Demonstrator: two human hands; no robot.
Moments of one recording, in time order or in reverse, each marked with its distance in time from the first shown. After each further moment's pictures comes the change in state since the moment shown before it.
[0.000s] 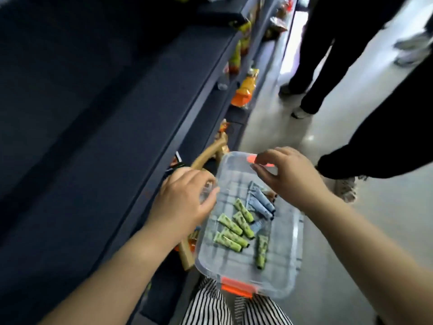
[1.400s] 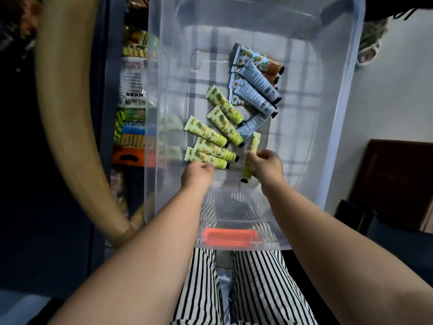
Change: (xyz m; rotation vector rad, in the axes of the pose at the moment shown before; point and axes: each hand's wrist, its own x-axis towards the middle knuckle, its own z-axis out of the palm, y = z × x) left_hand -0.090 -0.078 0.352 -0.384 -0.850 -1.246; right_hand -0.179 0.137 0.319 0.696 -0.167 1.664
